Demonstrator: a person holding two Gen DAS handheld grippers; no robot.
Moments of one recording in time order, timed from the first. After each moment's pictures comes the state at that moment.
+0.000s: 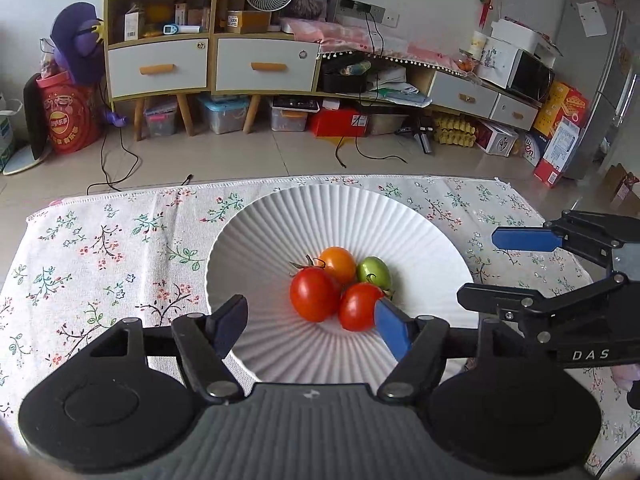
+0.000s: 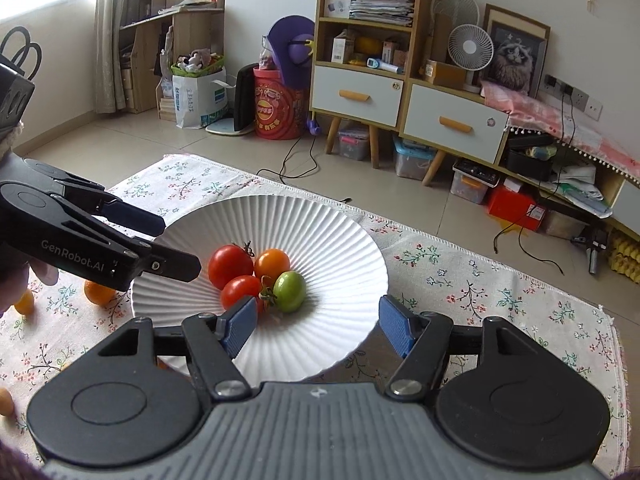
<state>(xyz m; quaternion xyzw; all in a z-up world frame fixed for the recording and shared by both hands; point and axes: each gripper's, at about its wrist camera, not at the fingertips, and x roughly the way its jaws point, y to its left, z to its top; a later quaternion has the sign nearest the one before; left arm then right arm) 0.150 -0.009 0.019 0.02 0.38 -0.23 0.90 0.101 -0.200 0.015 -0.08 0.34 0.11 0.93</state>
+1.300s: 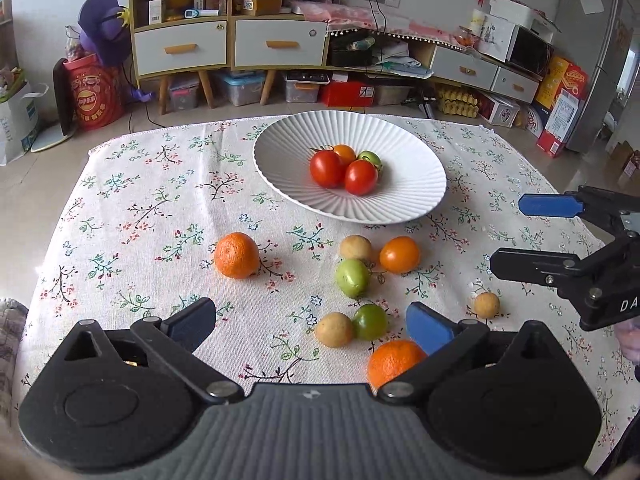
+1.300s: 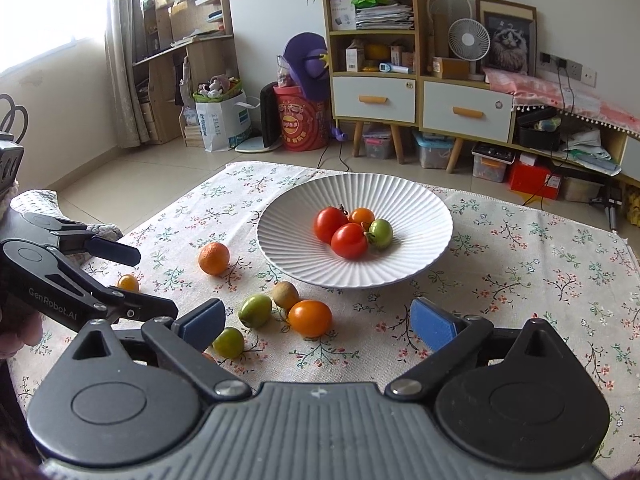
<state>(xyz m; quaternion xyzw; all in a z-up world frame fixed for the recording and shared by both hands) 0.058 0.038 0.011 0.05 0.40 -0.21 0.89 0.014 -0.170 0.012 0.00 0.32 0.13 0.94</state>
